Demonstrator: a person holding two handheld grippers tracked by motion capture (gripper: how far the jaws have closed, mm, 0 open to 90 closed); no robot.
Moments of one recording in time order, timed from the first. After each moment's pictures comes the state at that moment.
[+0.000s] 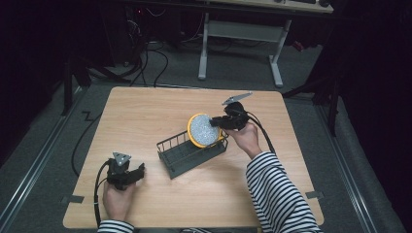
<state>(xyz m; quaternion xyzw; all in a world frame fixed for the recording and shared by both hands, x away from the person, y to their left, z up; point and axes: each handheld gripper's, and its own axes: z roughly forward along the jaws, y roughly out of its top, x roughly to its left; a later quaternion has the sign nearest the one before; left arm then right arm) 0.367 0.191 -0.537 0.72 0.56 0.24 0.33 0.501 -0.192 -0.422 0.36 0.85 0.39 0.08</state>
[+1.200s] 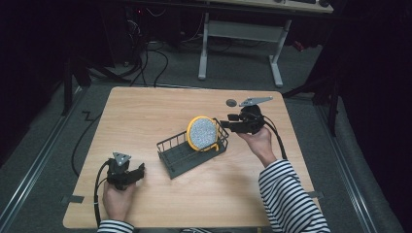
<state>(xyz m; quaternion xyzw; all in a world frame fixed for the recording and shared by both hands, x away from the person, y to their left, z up) 0.367 0.191 -0.537 0.72 0.56 0.24 0.33 0.469 -0.232 -0.403 0.38 0.81 0.42 0.12</state>
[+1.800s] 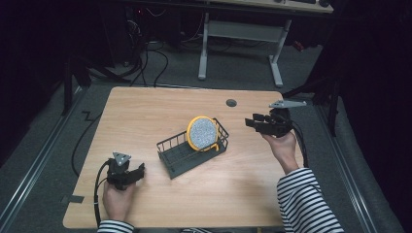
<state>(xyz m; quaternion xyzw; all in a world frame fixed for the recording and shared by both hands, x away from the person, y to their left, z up) 0.367 0.191 -0.537 0.72 0.56 0.24 0.33 0.439 -0.299 -0.389 0.44 0.76 0.44 0.16</state>
